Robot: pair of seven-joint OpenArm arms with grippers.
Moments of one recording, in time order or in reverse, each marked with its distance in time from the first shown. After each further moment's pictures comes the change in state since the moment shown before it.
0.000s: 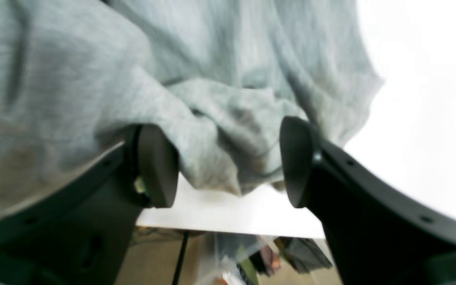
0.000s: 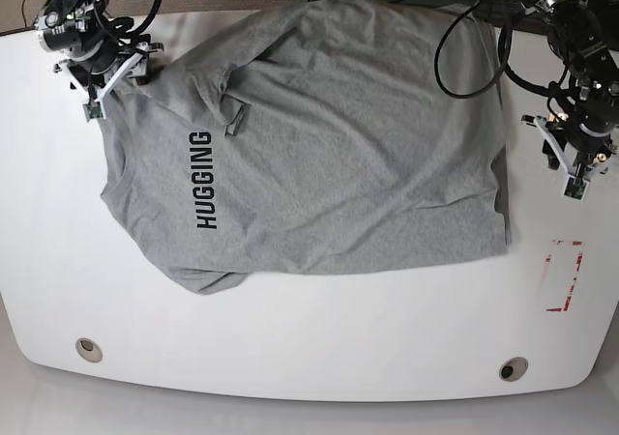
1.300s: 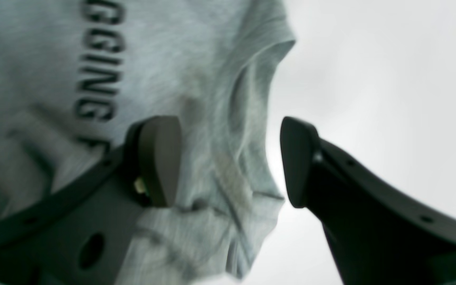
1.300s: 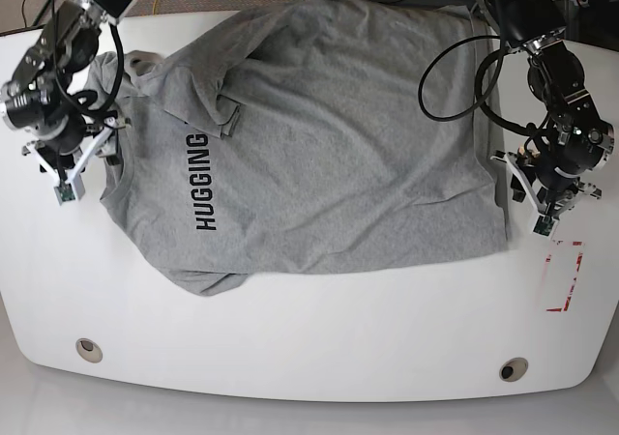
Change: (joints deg) left arm -9.9 2.6 6.2 -10.3 0.3 0.0 0.3; right arm 21.2 9.3 -6.0 -7.0 0.2 -0.2 -3.9
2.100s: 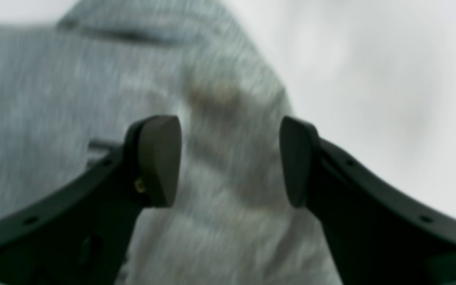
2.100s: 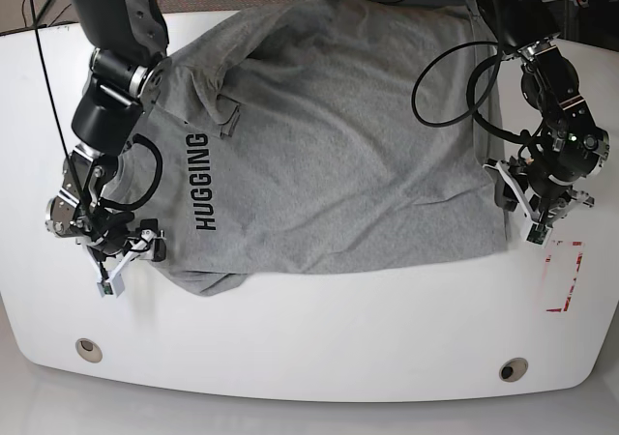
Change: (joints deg) left arm -1.5 1.6 0.3 -0.2 -0.3 0.0 -0.1; right arm 31.1 1.0 -6.7 -57.3 -23.2 0.1 34.9
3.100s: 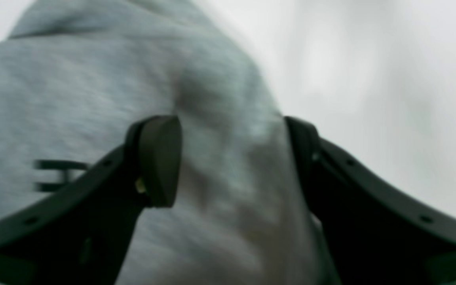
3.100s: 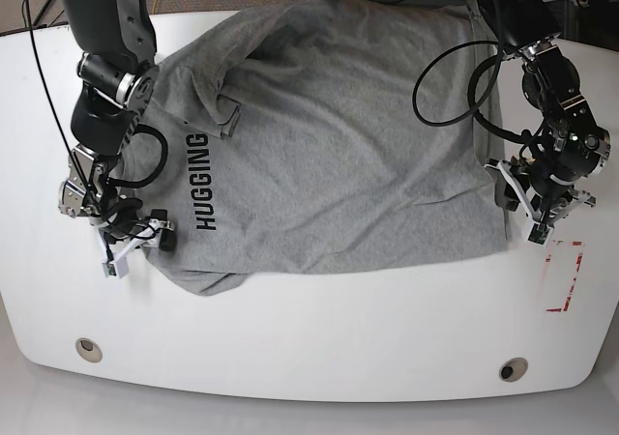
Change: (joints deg) left arm -0.1 -0.1 -0.1 0.0 0.0 0.0 0.0; right arm 0.2 1.7 0.2 -15.2 -1.3 -0.5 13.6
